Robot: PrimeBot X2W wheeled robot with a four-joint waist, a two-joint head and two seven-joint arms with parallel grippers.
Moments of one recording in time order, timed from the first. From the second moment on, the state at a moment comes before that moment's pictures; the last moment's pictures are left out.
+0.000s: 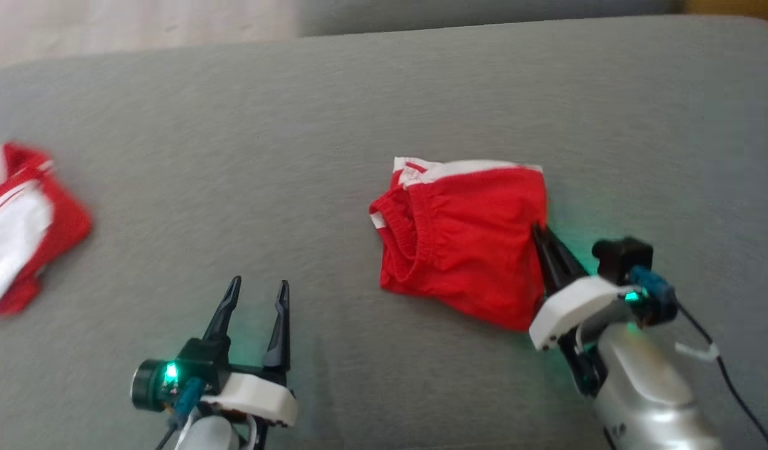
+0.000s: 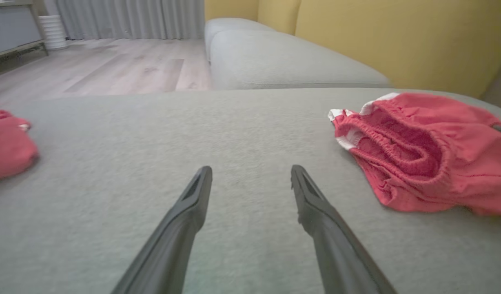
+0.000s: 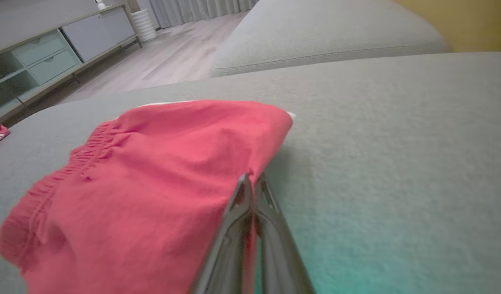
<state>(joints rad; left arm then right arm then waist) -0.14 0.04 -0.23 0.44 -0.14 -0.02 -0.26 -0.45 -0.05 0.26 0.85 0.26 0.13 -0.26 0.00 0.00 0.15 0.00</state>
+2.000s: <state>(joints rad) -0.24 0.05 -0.24 0.42 -0.15 0.00 -0.26 -0.76 -0.15 -0.21 0.74 -0.27 0.13 -0.25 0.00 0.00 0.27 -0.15</state>
